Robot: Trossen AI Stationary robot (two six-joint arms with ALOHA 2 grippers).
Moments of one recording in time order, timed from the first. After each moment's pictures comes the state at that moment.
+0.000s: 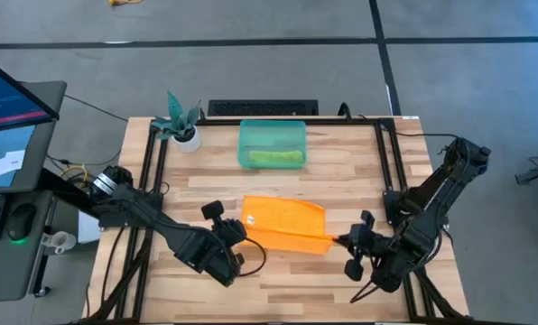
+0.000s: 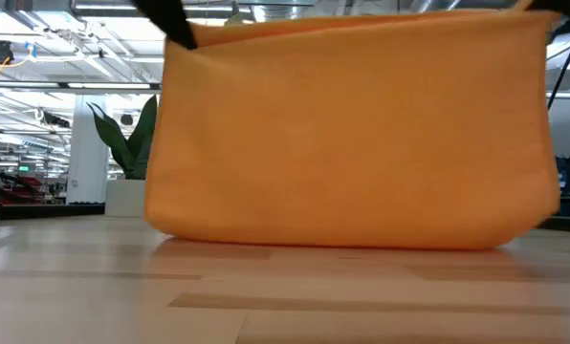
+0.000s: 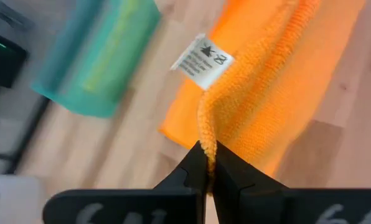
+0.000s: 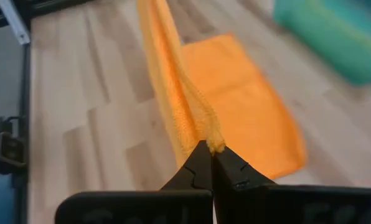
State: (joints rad) left arm -0.59 1.77 1.52 -1.22 -0.75 -0.87; right arm 0.92 1.35 0.99 -0.81 0.82 1.13
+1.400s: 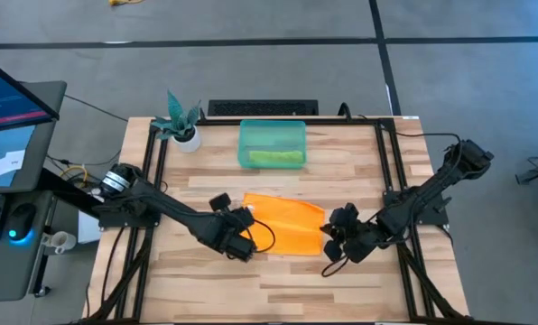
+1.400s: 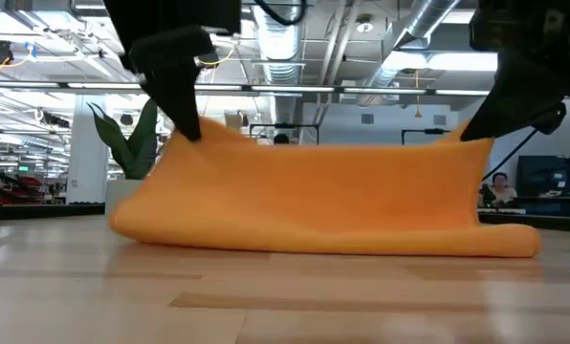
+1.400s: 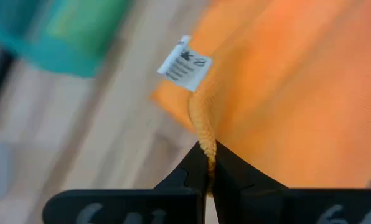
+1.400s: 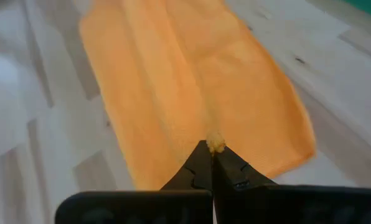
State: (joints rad) left arm -0.42 1.81 1.34 -1.02 -0.61 -0.83; right arm 0.65 1.35 0.68 -0.36 0.62 1.04
